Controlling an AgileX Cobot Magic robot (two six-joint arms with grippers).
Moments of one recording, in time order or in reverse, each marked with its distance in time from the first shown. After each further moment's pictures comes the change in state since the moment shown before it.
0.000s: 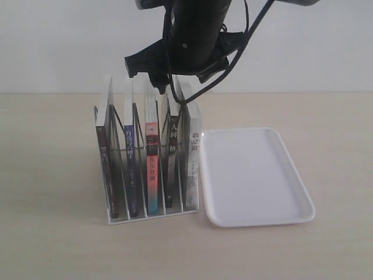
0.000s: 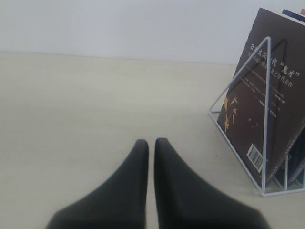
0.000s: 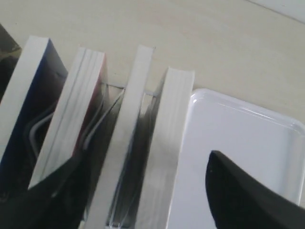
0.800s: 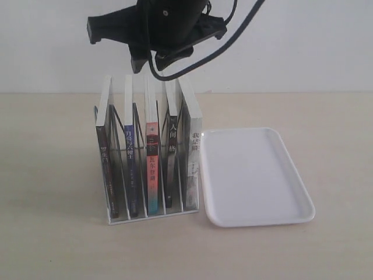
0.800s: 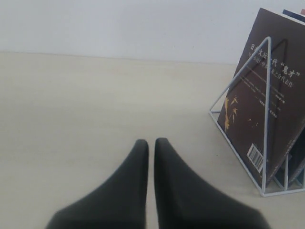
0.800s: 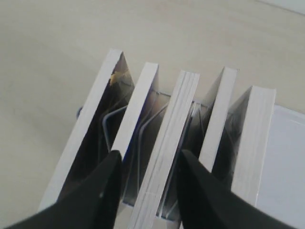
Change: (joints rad) left arm 0.000 0.000 0.000 0.000 0.000 0.000; right arm 0.025 -0.052 -0.055 0.225 -0.022 -0.082
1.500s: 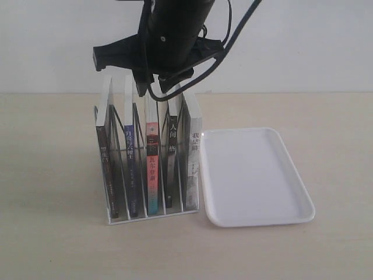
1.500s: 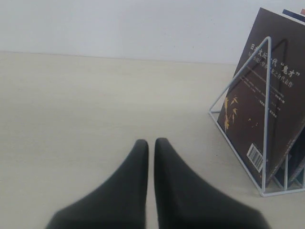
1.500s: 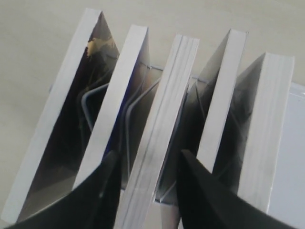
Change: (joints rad) left arm 0.000 0.000 0.000 0.000 0.000 0.000; right arm 0.000 0.060 0.000 -0.002 0.047 0.012
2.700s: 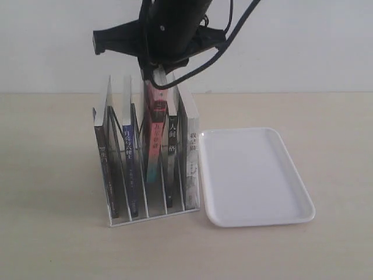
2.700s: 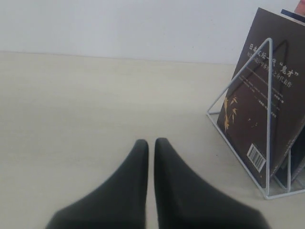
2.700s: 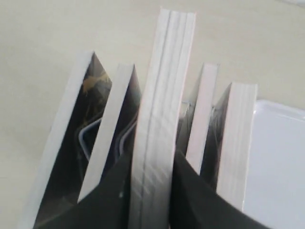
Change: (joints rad) left arm 0.000 0.000 0.000 0.000 0.000 0.000; right arm 0.002 -0.033 0.002 -0.070 -0.067 0.087
